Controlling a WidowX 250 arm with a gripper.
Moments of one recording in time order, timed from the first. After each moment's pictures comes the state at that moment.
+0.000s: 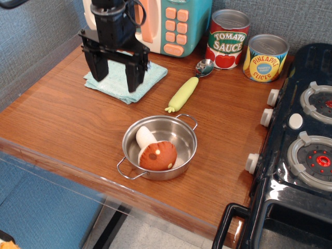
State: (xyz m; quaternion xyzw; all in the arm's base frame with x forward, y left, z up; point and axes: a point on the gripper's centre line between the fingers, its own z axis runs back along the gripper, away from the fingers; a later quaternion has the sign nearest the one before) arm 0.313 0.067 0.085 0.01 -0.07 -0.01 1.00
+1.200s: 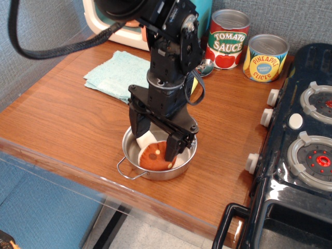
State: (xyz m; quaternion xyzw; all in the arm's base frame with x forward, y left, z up) arm 0.273 -0.018 0.046 0.05 -0.03 -0.12 0.99
